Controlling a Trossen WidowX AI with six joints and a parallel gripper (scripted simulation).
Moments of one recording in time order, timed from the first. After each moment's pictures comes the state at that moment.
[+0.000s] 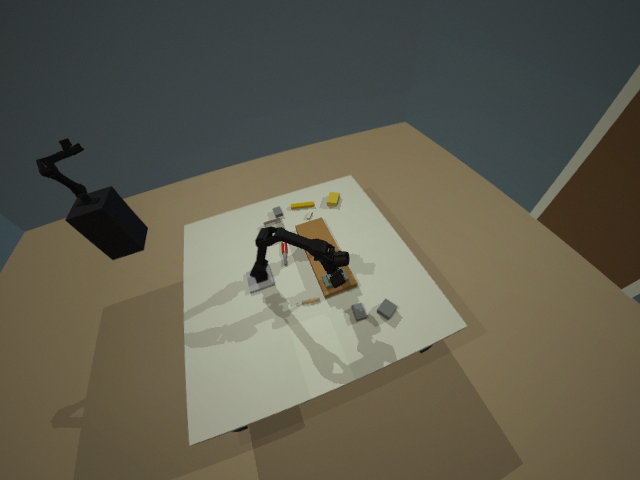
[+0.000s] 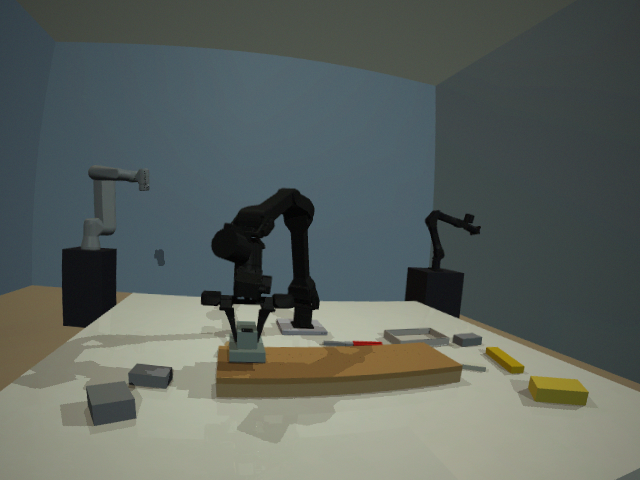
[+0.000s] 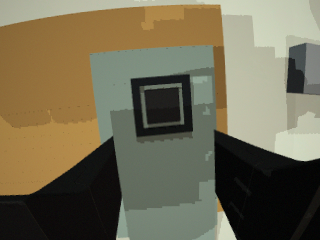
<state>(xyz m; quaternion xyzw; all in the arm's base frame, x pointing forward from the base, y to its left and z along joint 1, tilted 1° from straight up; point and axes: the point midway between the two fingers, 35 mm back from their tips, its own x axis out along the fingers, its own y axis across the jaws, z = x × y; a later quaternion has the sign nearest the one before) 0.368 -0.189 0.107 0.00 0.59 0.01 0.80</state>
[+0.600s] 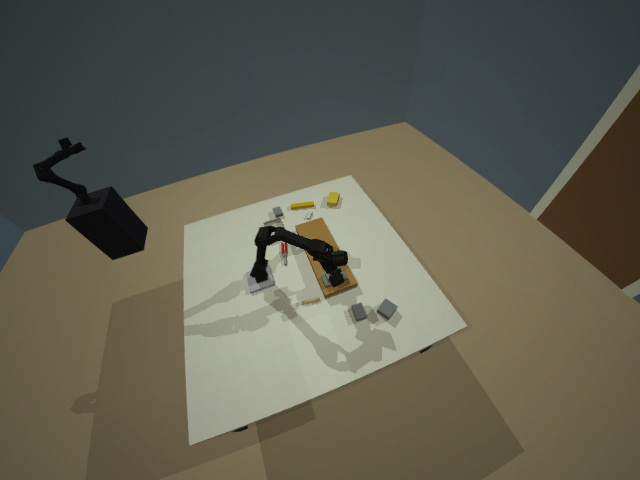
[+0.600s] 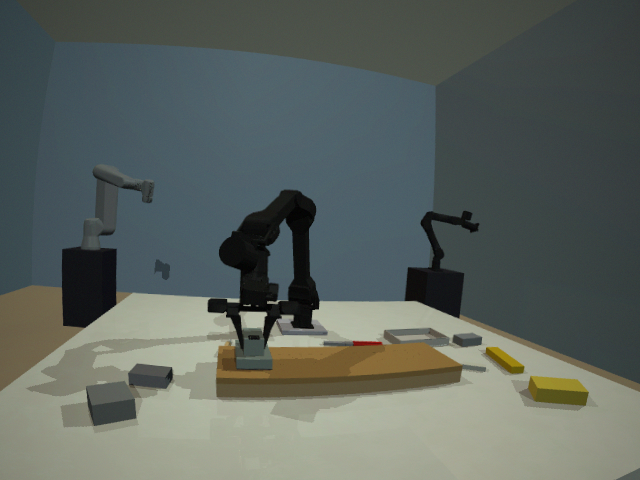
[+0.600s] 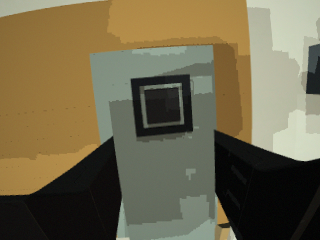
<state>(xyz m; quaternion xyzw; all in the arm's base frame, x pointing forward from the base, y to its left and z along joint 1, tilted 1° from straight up) 0.368 -0.176 0.092 0.00 0.59 0.01 0.81</state>
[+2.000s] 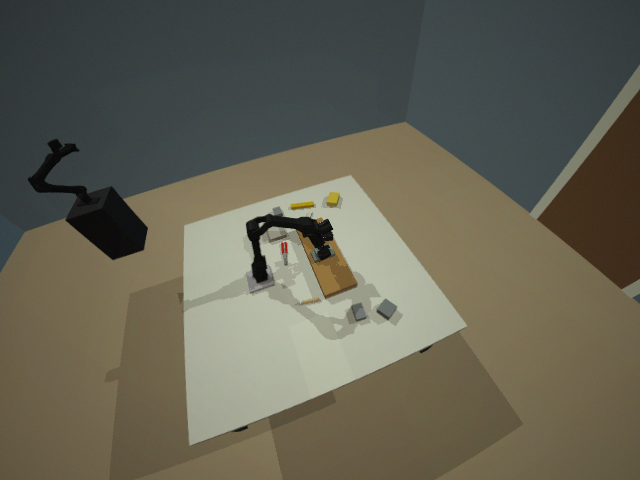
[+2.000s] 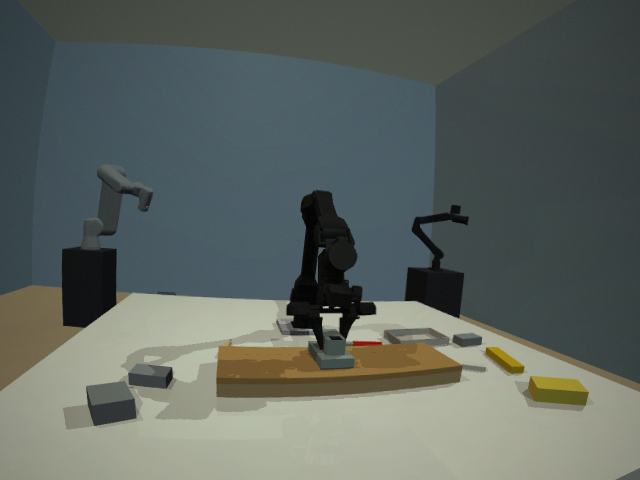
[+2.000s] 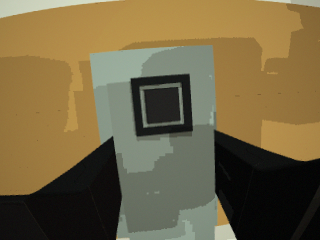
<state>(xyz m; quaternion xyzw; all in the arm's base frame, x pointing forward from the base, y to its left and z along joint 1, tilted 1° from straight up) 0.367 -0.008 0.093 0.00 0.59 0.02 0.81</state>
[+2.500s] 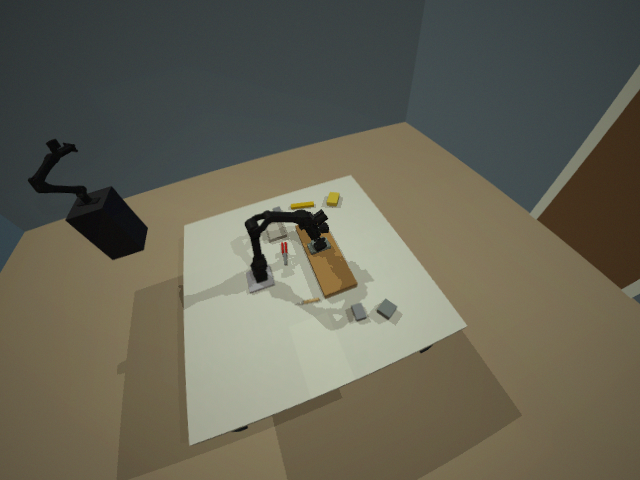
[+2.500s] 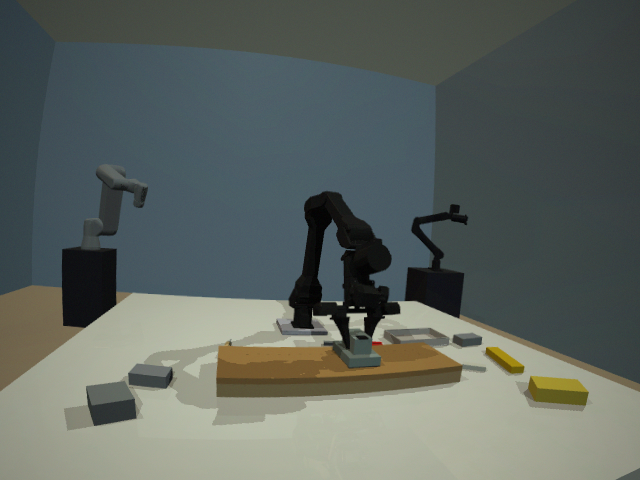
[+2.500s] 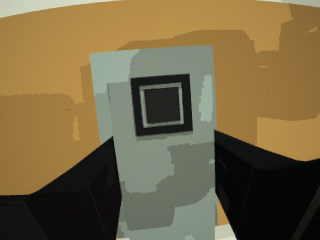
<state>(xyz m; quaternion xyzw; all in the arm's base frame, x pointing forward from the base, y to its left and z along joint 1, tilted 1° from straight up) 0.365 0.052 0.094 0.00 0.59 0.02 0.81</state>
